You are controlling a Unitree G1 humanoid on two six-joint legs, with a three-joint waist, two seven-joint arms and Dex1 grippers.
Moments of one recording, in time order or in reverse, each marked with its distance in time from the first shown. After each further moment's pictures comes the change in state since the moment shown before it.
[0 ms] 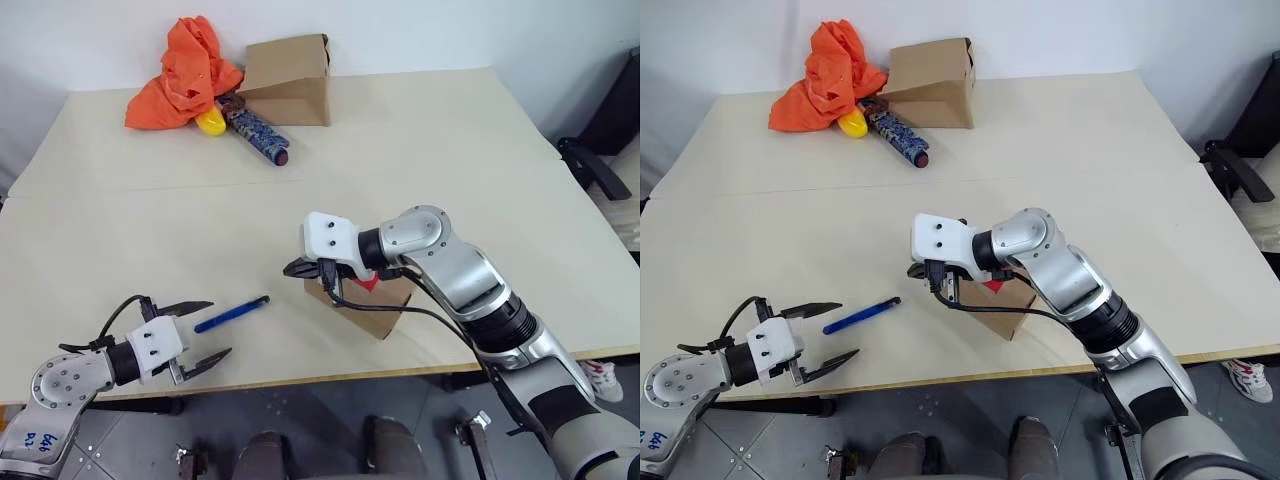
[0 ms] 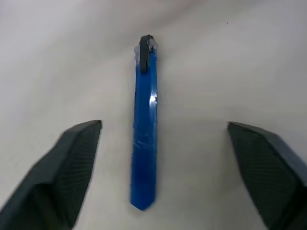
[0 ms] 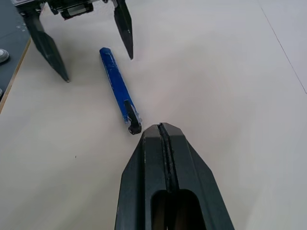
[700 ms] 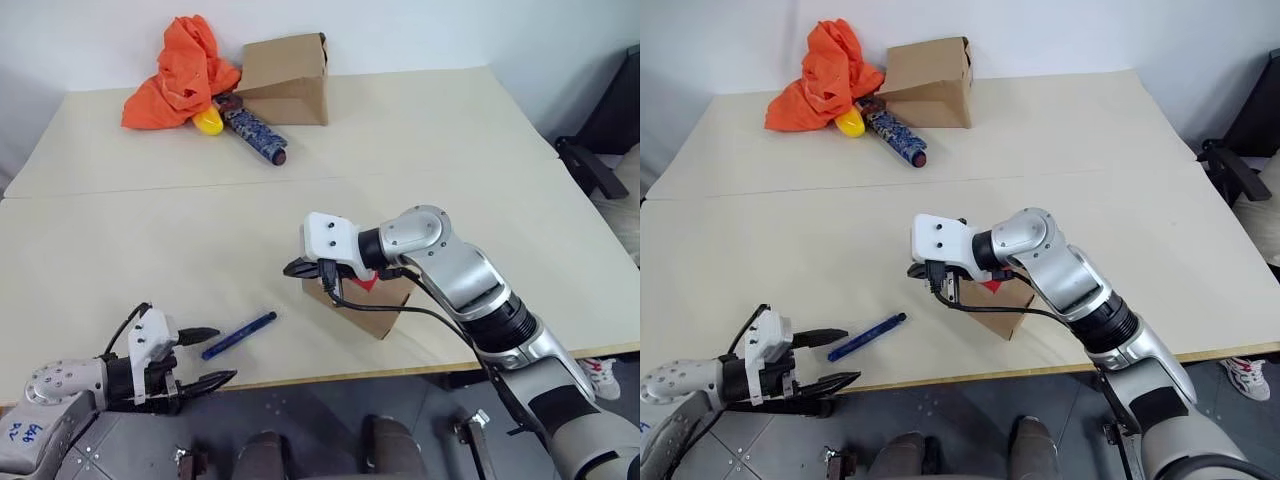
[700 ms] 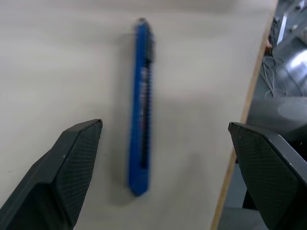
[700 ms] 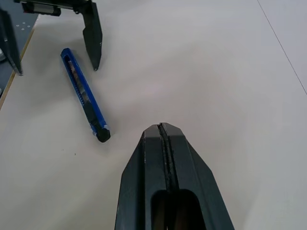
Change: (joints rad) left arm 0.013 0.020 0.088 -0.100 -0.292 0.499 -0.128; right arm 0.000 -0.001 0.001 0.009 -0.001 -0.005 0.002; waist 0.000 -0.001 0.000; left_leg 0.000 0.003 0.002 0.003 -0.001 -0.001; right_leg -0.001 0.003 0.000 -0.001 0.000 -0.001
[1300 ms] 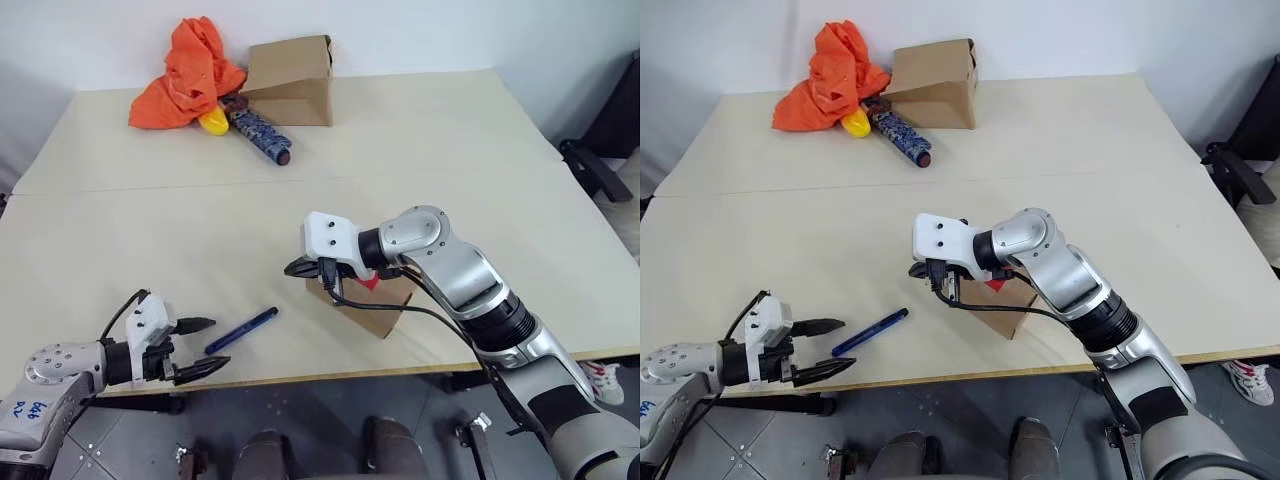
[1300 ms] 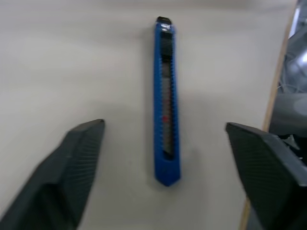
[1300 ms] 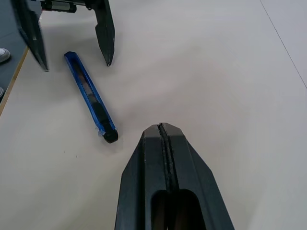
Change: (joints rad) left arm -0.079 0.010 -0.027 0.062 0.078 0.006 -0.039; right arm -0.001 0.002 0.000 0.016 -0.001 -0.001 0.000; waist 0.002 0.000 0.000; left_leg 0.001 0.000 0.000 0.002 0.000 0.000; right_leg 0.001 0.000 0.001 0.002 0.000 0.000
